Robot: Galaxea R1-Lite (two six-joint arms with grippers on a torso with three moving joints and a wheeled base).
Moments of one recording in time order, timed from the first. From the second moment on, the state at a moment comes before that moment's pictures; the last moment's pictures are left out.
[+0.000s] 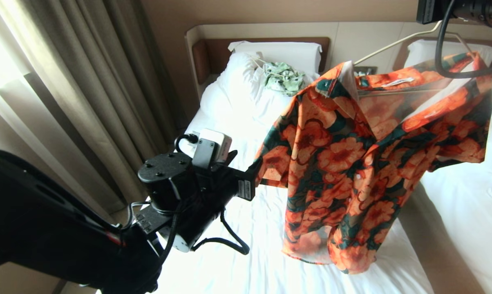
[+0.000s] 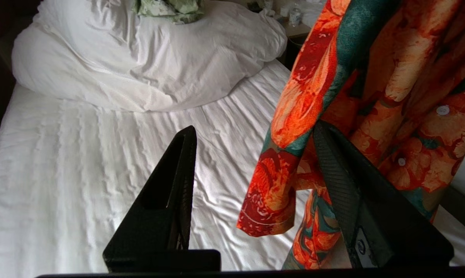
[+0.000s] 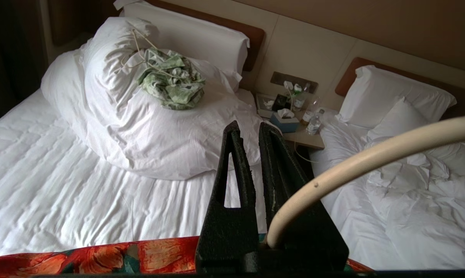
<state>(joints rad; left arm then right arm) -0.73 1.86 -0.66 -1.28 0.27 0.11 0.38 1.68 -1.84 -0.11 -0.40 -0.34</state>
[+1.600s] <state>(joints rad) -0.38 1.12 -0.02 -1.24 0.14 -0.17 0.36 1.82 -1.98 -0.71 -0.31 -0.52</state>
